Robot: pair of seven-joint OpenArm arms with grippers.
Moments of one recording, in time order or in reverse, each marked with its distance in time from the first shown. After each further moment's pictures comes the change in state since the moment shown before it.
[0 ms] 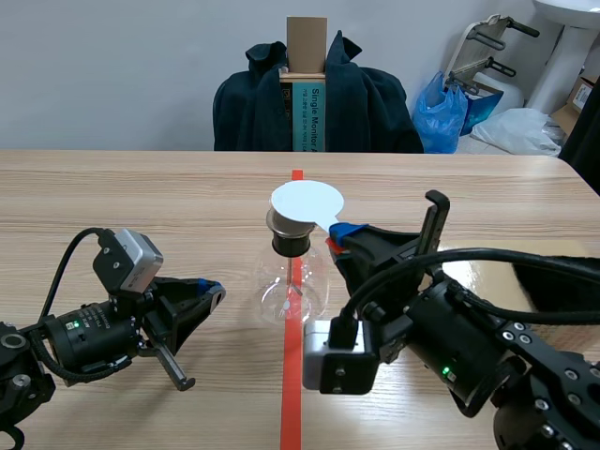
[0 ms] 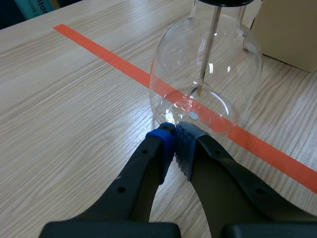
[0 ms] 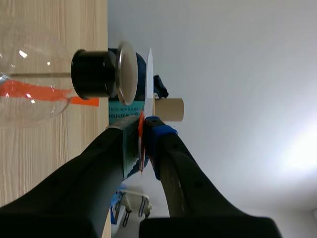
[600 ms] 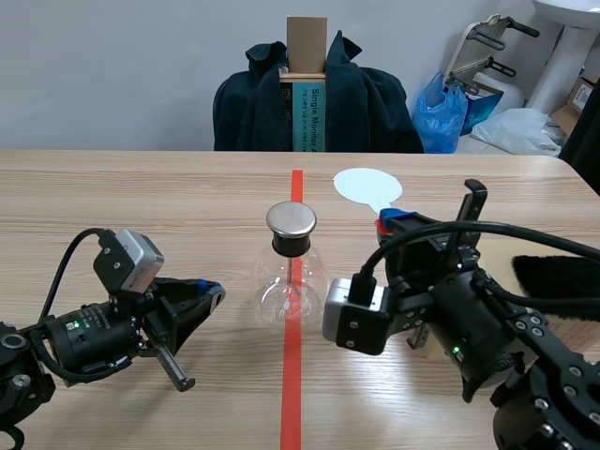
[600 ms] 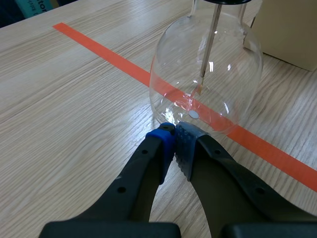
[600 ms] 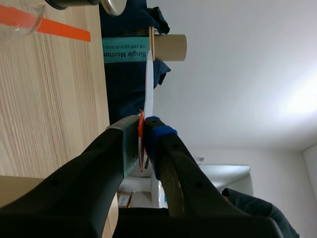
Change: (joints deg) left arm 0.0 0.0 0.0 0.0 0.0 0.0 0.3; right arm 0.0 0.0 0.0 0.0 0.0 0.0 -15.3
